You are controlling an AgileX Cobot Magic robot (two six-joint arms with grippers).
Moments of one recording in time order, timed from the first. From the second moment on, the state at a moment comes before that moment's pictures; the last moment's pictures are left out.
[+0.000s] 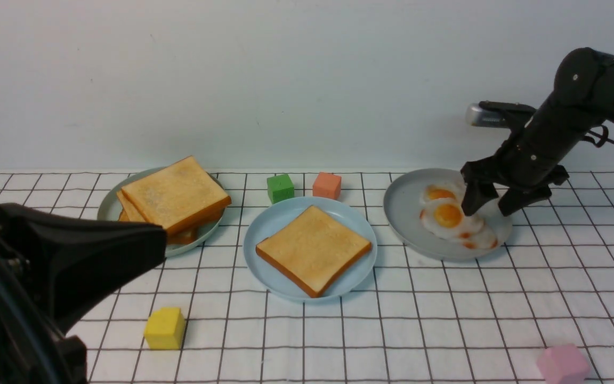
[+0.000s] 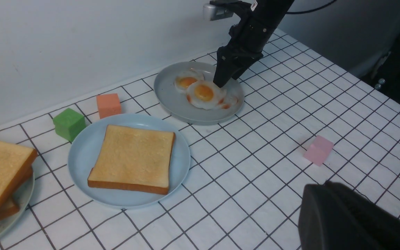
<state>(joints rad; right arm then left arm) 0.03 2.28 -1.97 0.30 1.09 -0.25 -0.74 0.70 -0.81 -0.07 0.50 -0.09</state>
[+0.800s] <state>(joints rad) 0.07 2.37 -2.05 0.32 1.09 -0.42 -0.74 0.70 -0.81 -0.06 0.49 -0.09</state>
